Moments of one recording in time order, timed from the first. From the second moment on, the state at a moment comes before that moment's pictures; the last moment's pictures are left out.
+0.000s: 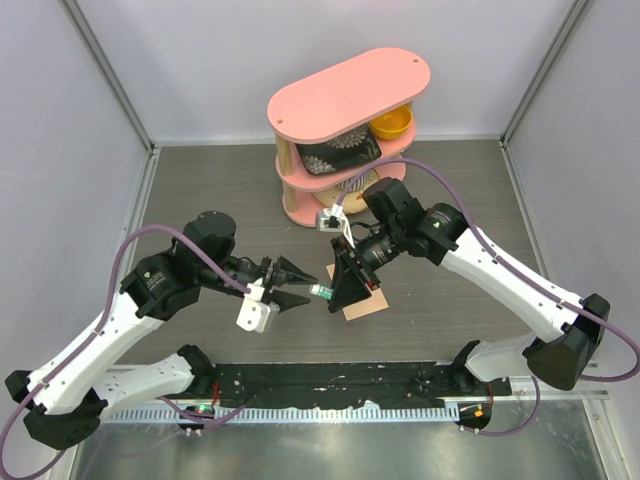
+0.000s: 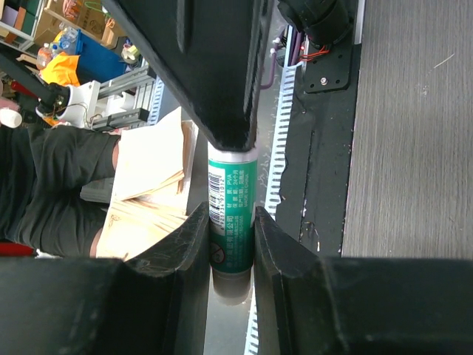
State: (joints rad) left arm -0.81 0.90 1.17 -0.74 0.89 1.08; right arm 0.79 1.33 1.36 -0.86 -1.09 -0.11
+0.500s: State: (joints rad) left arm -0.87 0.93 1.18 -0.79 0.83 1.18; right arm 0.81 1.34 1.36 -0.88 -1.08 -0.13
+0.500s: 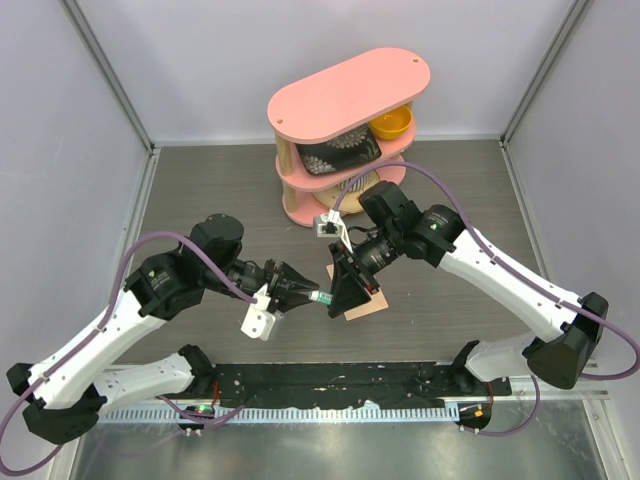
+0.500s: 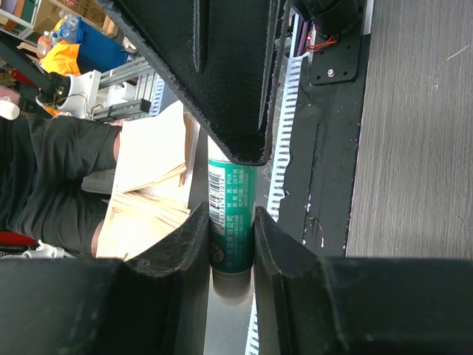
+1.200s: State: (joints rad) left arm -0.88 0.93 1.15 -0.56 0.70 0.36; right arm 0.85 1.29 1.50 -1.00 -0.81 -0.27
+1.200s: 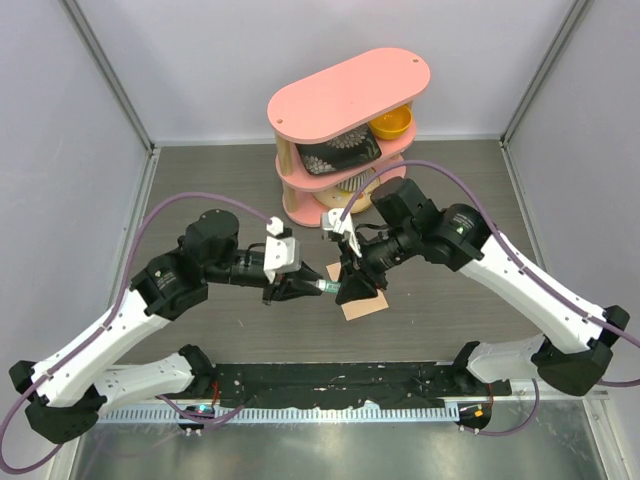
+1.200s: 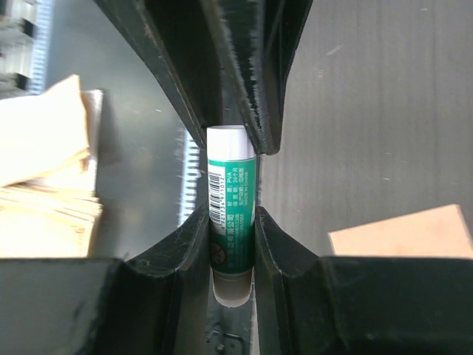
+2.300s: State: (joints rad) left arm -0.46 0.91 0.94 -0.06 0.88 -0.73; right arm 1.01 1.09 1.29 -0.68 -0.18 -0.50
